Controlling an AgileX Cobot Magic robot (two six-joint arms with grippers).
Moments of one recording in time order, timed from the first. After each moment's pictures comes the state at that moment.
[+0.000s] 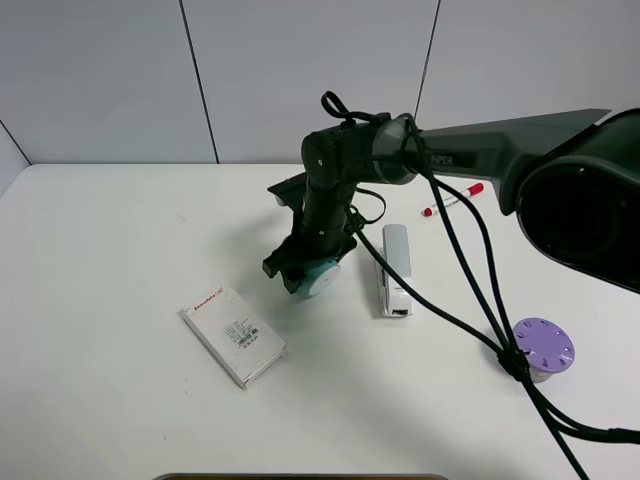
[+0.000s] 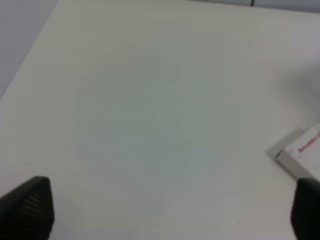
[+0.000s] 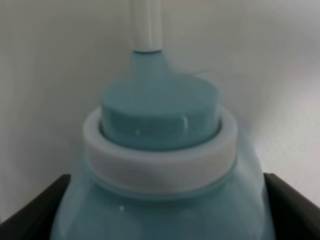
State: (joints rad) left arm -0.01 -0.01 -0.51 0.06 1.06 -0.07; right arm 0.67 2.27 -1.65 0.13 0.87 -0.10
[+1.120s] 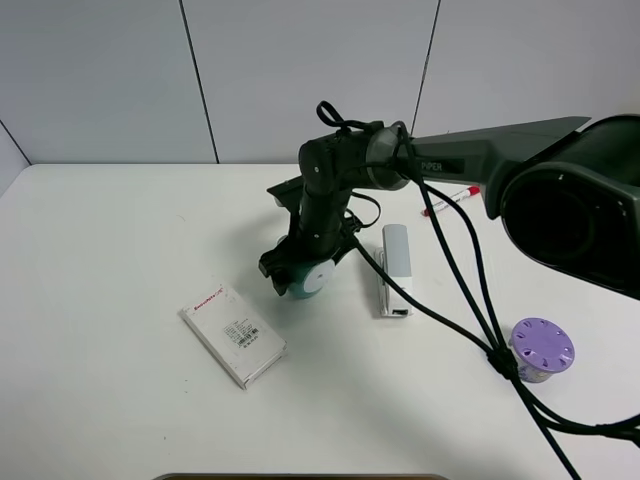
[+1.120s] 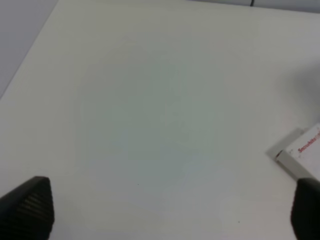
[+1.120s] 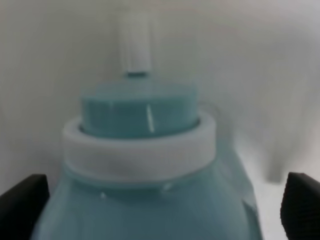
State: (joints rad) left arm -0.01 -0.01 -0.51 0.06 1.06 -0.07; right arm 0.67 2.30 -1.68 0.12 0.84 -0.05
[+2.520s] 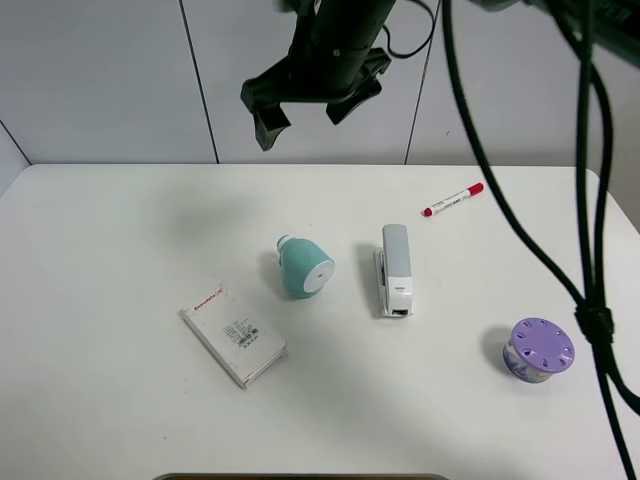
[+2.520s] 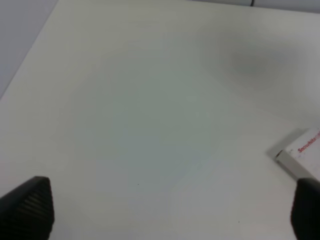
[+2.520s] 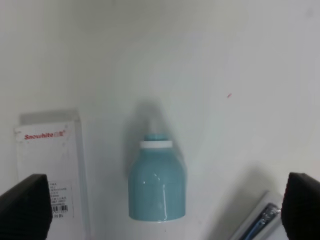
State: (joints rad) left arm -0.01 -0.01 -0.51 0.06 1.06 -0.07; right arm 0.67 1.99 -2.06 0.06 1.22 -0.02
